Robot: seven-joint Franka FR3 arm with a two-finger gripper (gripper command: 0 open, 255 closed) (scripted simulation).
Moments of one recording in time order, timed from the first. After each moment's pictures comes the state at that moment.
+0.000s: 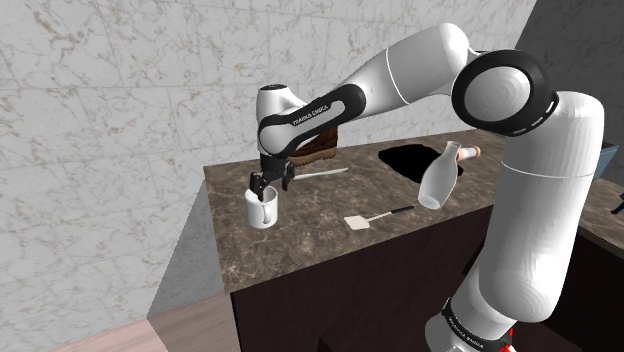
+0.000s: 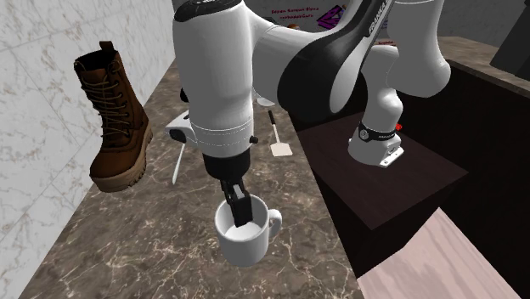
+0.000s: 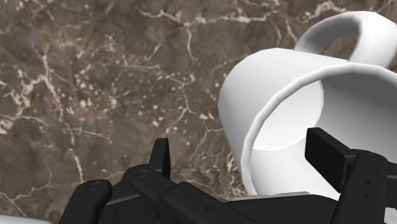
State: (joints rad) arm 0.05 0.27 0.18 -1.93 -0.07 2.21 0.32
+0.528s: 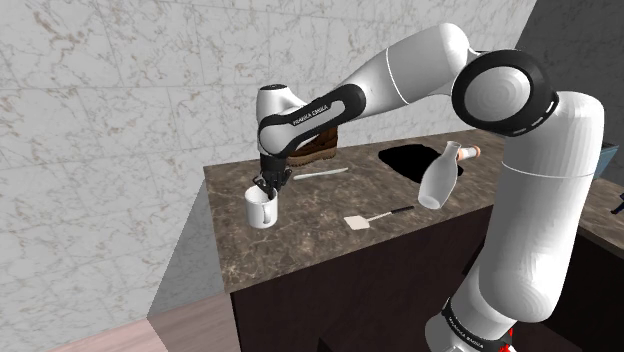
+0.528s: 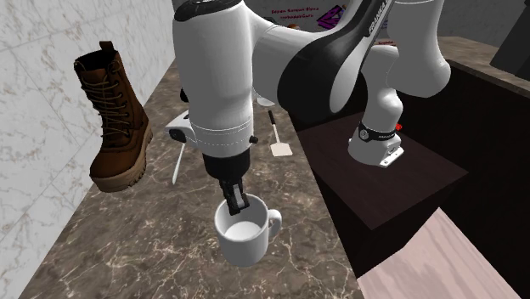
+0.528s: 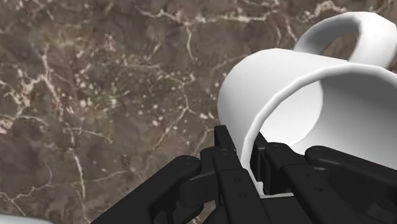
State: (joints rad) arm 0.05 0.27 0.18 -1.93 -0.07 2.21 0.32
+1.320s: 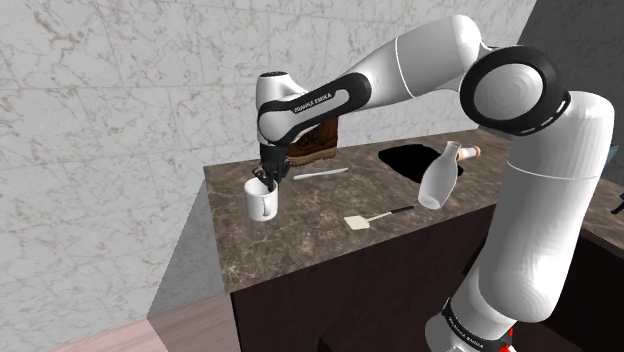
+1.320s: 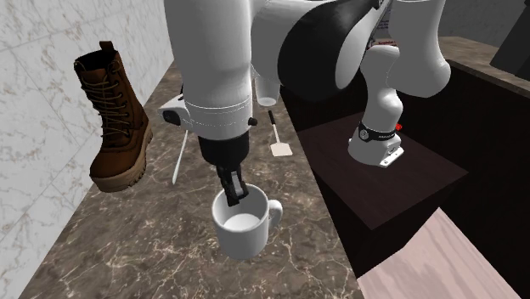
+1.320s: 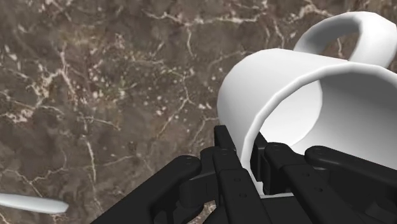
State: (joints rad) arm 0.05 0.23 0.18 -1.89 -0.06 2.14 0.31
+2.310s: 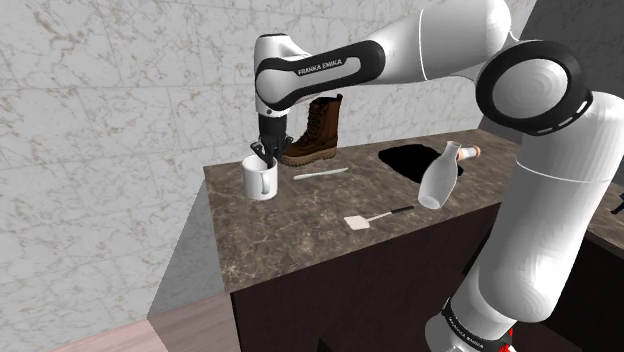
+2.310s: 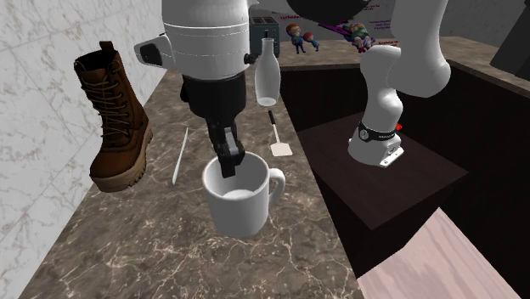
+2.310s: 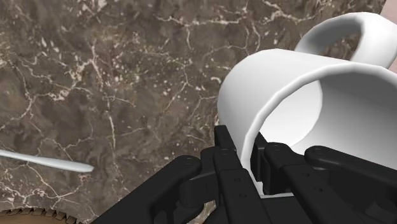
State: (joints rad) arm 0.05 0.17 0.19 -1.76 -0.05 1.95 0.30
